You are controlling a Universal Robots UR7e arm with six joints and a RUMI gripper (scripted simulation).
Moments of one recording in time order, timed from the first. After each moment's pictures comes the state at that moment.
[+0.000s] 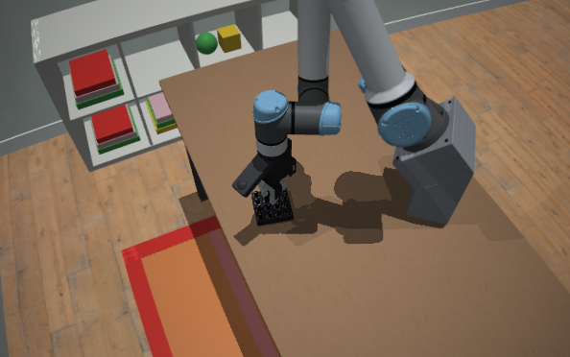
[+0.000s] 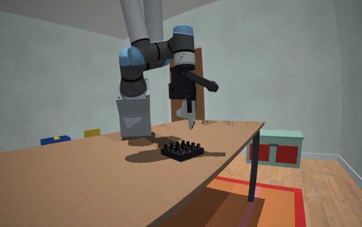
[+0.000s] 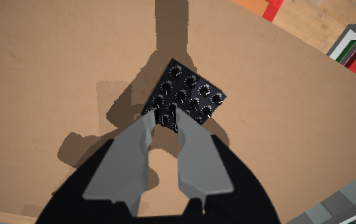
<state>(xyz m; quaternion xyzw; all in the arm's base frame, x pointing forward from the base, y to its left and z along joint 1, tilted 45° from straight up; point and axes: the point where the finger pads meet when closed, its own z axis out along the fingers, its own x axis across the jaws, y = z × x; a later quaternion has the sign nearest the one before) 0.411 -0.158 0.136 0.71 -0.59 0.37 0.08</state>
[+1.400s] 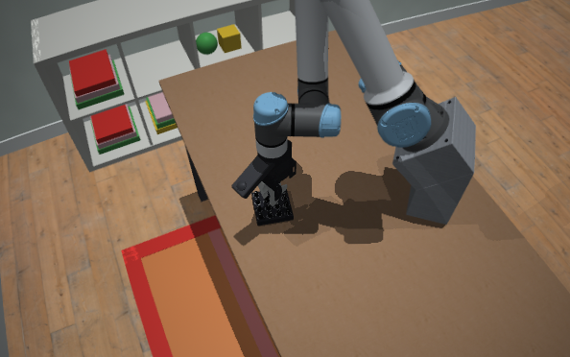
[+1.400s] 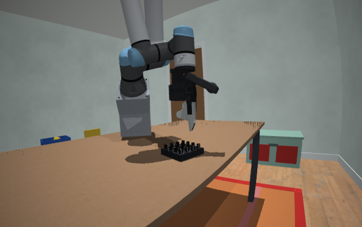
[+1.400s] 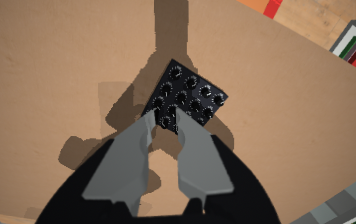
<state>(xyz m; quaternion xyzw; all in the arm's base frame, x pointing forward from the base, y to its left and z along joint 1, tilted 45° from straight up) 0.414 -0.161 0.133 0.71 -0.60 0.37 0.08</state>
